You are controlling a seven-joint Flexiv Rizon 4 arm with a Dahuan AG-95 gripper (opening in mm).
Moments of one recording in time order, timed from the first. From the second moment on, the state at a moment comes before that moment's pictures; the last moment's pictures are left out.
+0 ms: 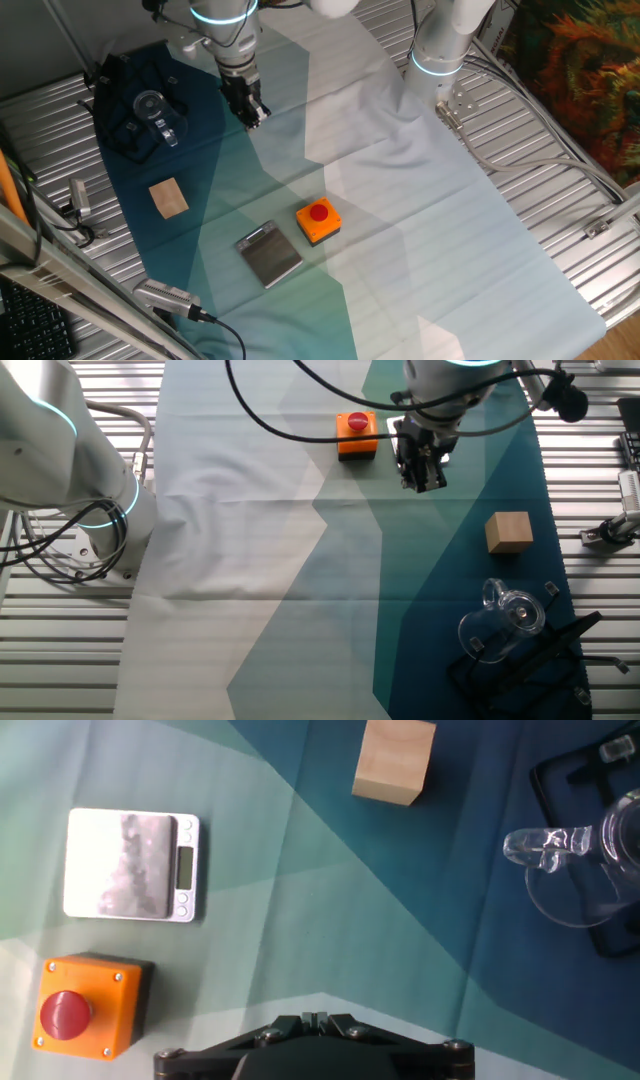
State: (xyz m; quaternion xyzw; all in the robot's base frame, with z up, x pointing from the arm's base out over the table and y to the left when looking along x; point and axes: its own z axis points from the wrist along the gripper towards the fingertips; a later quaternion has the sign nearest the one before) arm 0.493 0.007 0.192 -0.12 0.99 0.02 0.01
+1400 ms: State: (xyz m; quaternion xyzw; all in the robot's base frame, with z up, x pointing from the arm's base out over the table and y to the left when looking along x) arm 0.540 -0.006 0.166 -0.25 0.97 -0.01 0.00
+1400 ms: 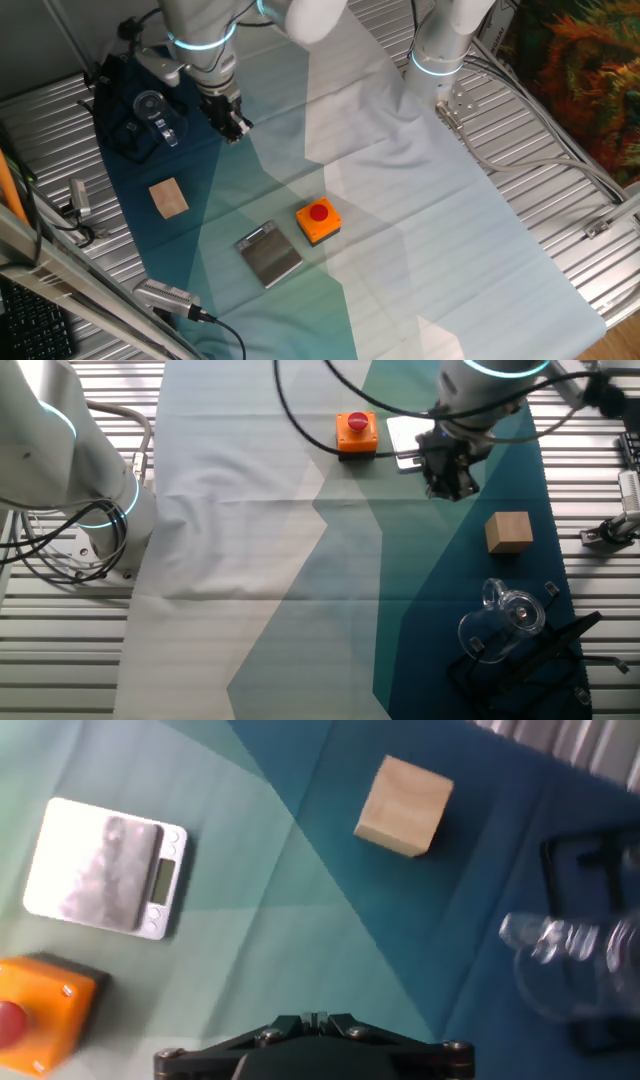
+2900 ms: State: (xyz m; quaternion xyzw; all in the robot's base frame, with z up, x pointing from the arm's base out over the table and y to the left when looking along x) arm 0.638 -0.057 0.140 -0.58 0.81 -0.04 -0.04
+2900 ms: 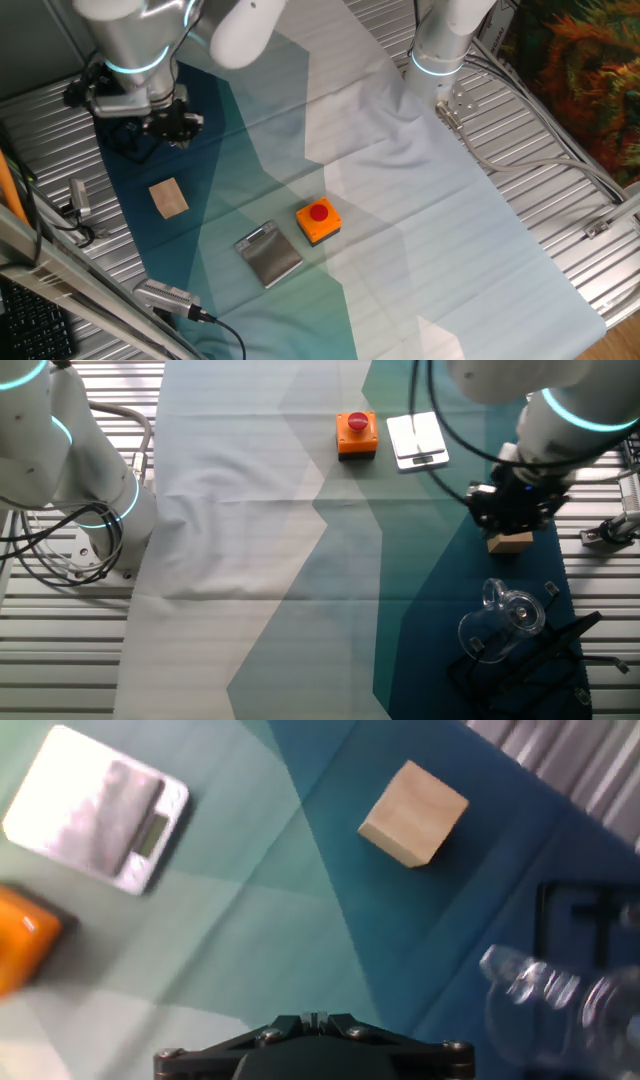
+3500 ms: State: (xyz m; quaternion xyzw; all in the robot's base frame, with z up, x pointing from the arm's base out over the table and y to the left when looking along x) arm 0.640 -0.058 0.139 -0.63 0.77 -0.08 -0.07
